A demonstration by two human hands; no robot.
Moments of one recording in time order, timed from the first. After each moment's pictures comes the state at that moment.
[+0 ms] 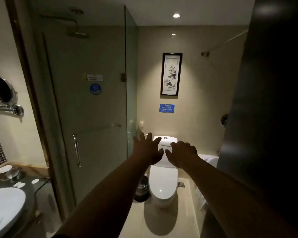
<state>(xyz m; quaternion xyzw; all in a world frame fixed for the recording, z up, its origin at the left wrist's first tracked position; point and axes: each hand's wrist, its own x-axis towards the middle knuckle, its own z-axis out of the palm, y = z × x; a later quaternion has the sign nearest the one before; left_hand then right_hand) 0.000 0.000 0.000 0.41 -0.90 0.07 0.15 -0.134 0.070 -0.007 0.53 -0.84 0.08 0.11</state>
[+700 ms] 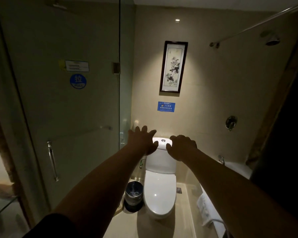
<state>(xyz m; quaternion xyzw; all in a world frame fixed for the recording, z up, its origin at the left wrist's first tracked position) -0.090 -0.252 -0.010 0.42 -0.90 0.07 0.13 -0.238 -0.160 -0.012 0.53 -0.84 0.06 0.09</state>
